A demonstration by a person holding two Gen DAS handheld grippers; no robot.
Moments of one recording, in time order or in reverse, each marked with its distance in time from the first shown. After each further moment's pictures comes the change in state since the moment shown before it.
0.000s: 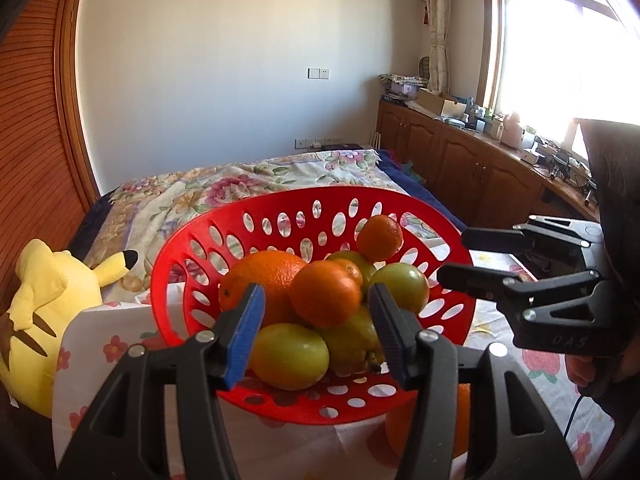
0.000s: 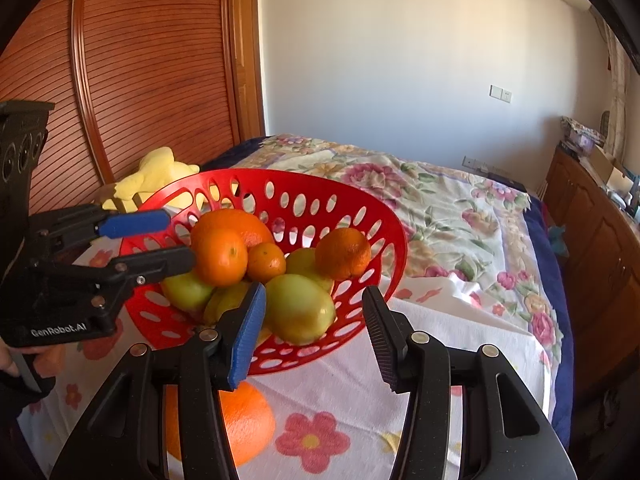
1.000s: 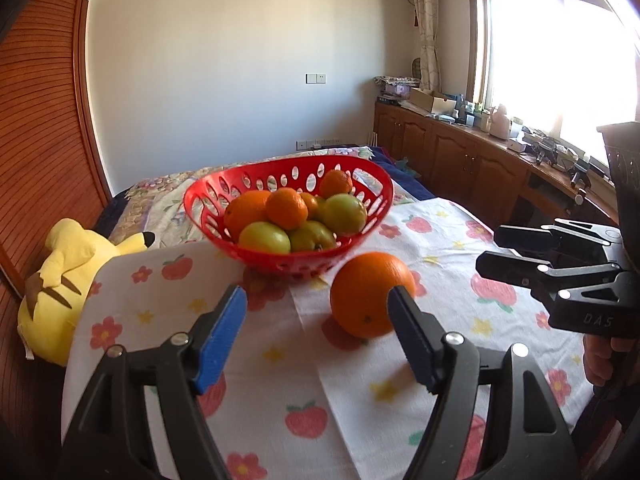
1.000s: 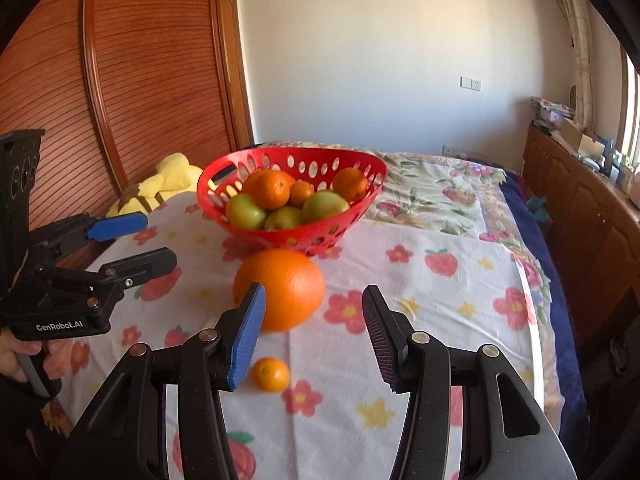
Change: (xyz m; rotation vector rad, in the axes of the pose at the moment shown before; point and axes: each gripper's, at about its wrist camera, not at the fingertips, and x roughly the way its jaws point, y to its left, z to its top) left arm -0.113 -0.050 -0.082 0.025 -0.015 0.027; right arm -0.114 0.047 -0.084 0.095 -0.039 -0.044
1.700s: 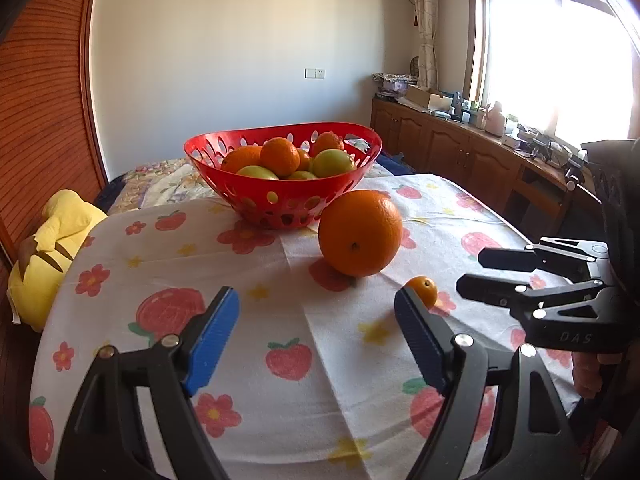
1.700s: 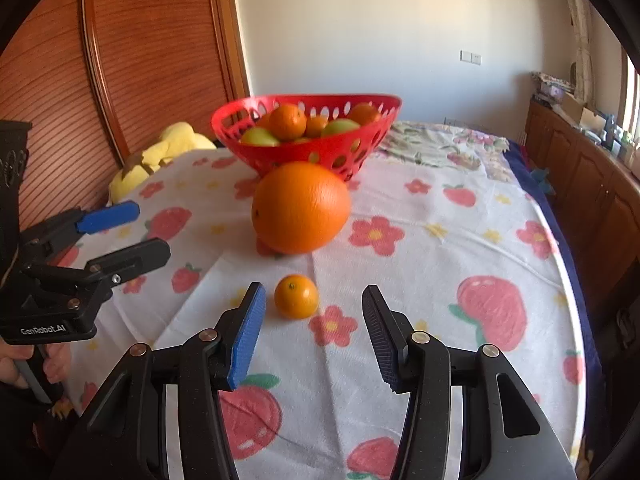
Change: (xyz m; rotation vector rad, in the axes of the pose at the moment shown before) left arm -0.006 -0.006 -0.060 -0.021 -0.005 -0.014; right arm 0.017 0.020 -0.059 0.032 0.086 0.013
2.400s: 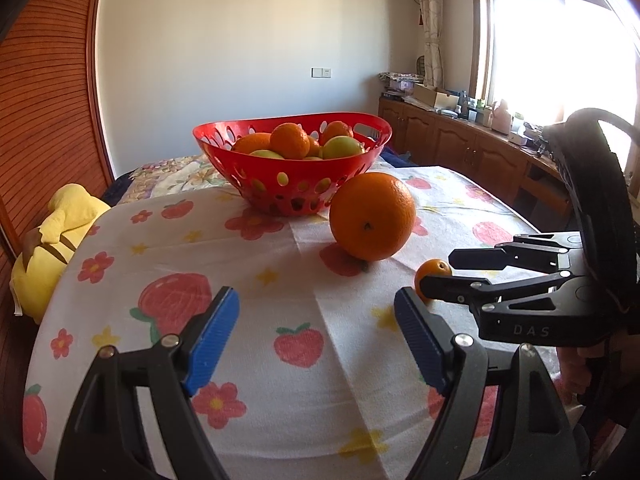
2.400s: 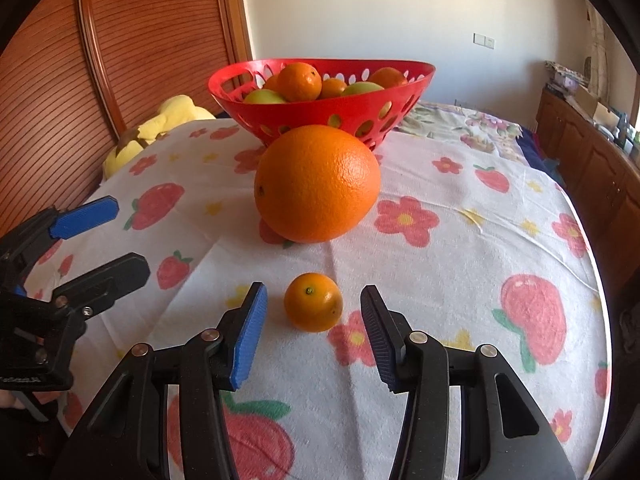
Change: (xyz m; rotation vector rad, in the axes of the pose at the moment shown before) left arm 0.007 0.005 -0.018 -0.007 0.001 0.022; right arm 0.043 0.010 0.003 -0.020 0.084 0.007
